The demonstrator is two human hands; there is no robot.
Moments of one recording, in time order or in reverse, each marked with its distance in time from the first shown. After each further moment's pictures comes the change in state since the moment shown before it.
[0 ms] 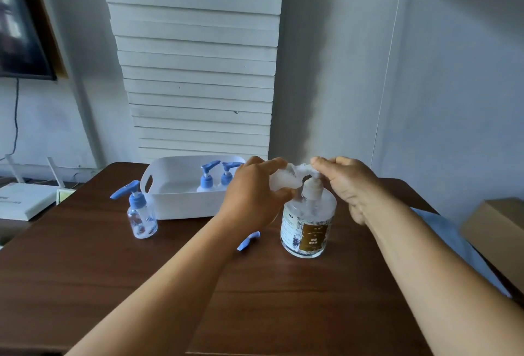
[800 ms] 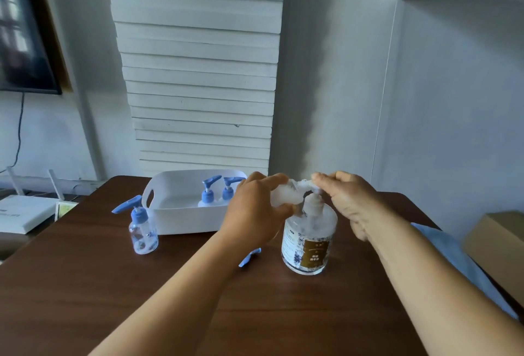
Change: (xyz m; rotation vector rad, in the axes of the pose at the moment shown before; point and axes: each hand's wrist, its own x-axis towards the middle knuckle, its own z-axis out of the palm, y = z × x) left_hand 0.001 -0.003 0.001 -0.021 -0.017 0.007; right_hand -0.001 -0.001 -0.001 -0.014 -0.007 -0.008
